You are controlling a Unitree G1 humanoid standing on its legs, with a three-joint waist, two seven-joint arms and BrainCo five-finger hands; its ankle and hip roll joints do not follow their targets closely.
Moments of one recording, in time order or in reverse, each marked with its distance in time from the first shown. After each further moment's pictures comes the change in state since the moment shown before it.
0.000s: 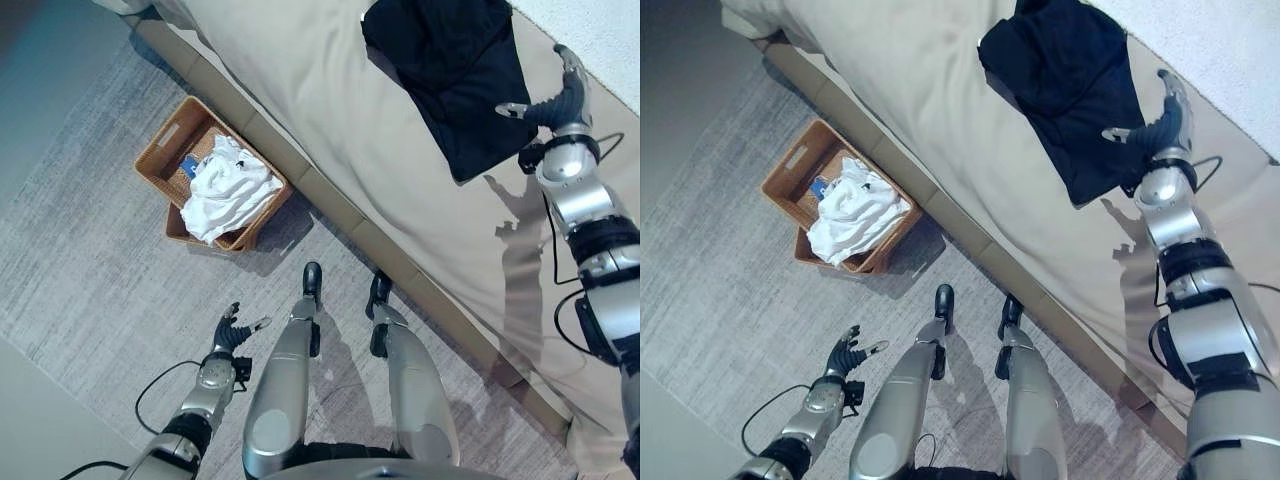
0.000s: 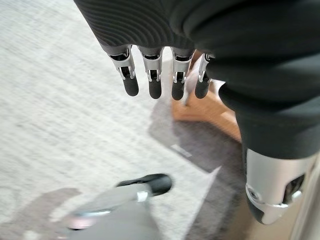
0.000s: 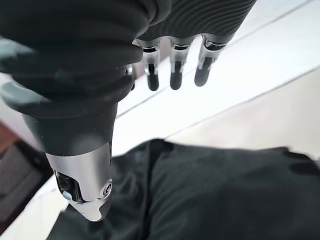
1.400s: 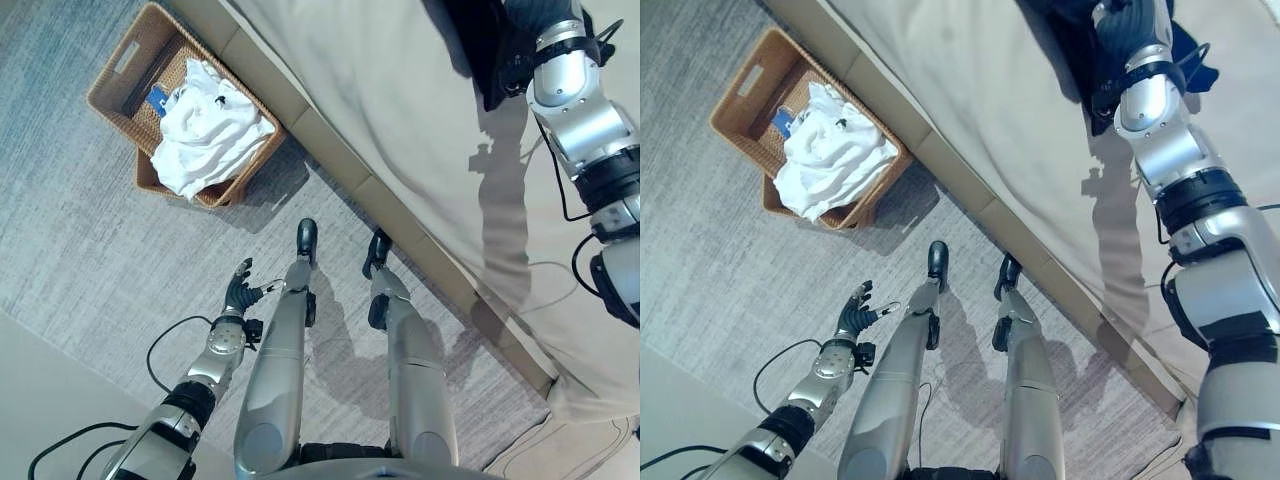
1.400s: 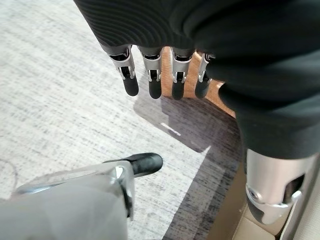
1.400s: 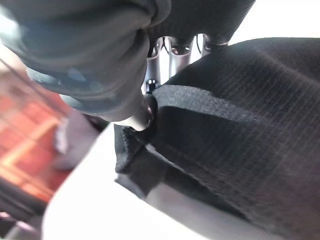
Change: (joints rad) left arm -0.095 0.076 -0.105 -0.172 -0.066 -0.016 0.053; right arm -0.206 -0.063 0.187 -0.275 0.129 -0.020 0.021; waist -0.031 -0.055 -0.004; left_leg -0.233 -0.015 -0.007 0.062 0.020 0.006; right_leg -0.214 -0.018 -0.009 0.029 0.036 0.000
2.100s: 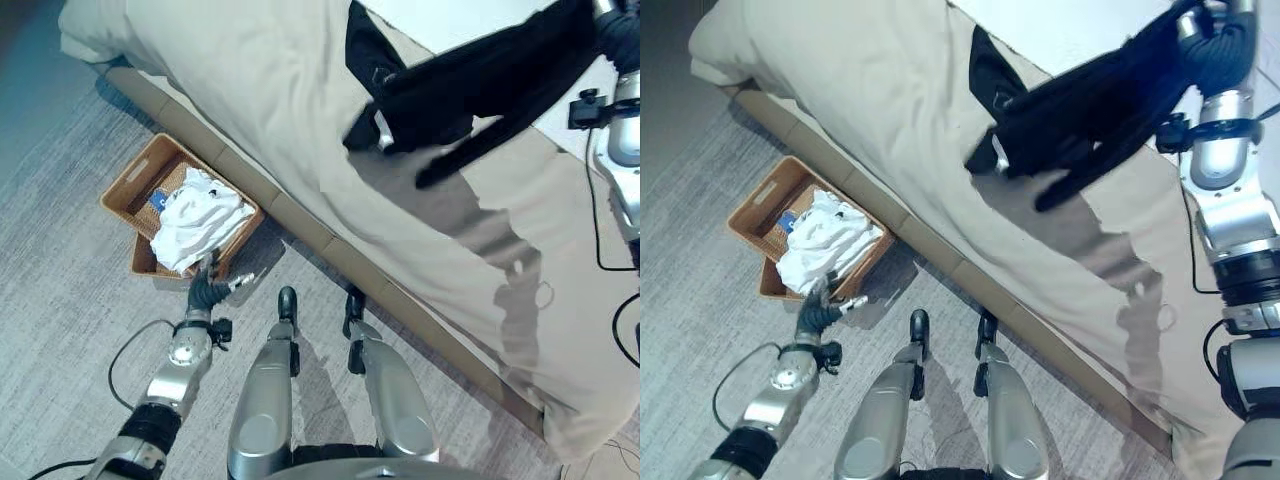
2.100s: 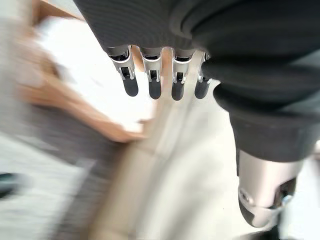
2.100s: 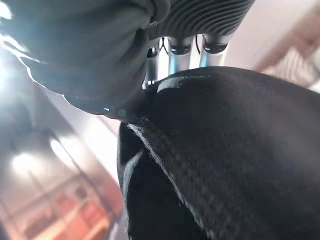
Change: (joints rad) left arm 0.192 0.147 0.224 -0.591 -0.043 -0.016 -0.063; right arm 0.504 -0.169 -0.460 -0.372 0.032 -0.088 -0.025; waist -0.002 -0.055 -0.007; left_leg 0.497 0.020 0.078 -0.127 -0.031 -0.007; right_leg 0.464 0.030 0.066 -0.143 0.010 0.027
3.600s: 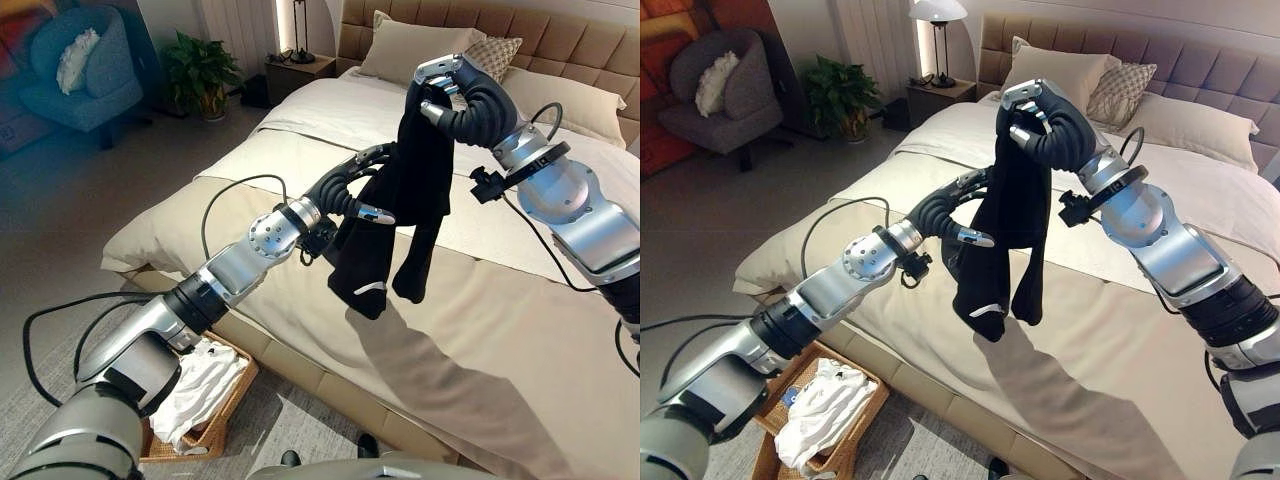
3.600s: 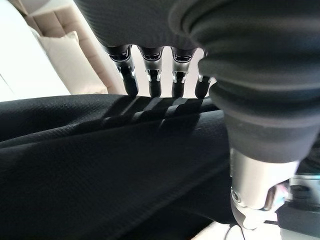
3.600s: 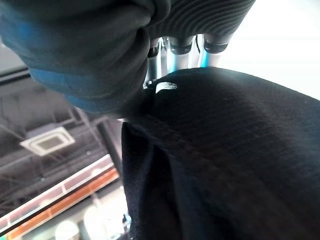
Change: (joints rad) left arm -0.733 0.000 -0.553 0.038 -0.019 0.127 -0.251; right arm 0.027 -0.016 0.306 -0.466 0.055 0.084 0.308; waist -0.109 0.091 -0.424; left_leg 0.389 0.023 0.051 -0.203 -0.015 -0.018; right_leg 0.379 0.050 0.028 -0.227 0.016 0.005
